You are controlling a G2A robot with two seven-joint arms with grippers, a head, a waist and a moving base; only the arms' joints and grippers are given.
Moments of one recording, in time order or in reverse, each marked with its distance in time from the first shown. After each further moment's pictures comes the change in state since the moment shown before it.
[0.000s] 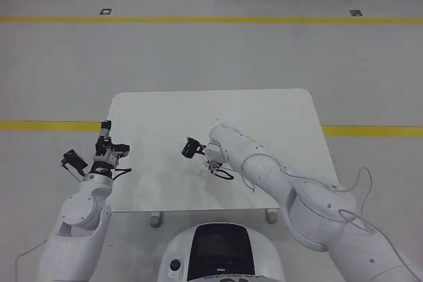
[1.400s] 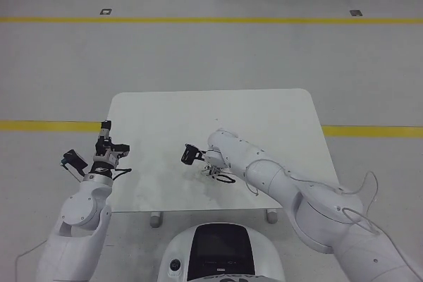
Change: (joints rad) left arm 0.000 0.000 0.000 0.000 0.000 0.000 0.000; right arm -0.031 0.051 0.000 -0.117 -0.070 0.000 0.028
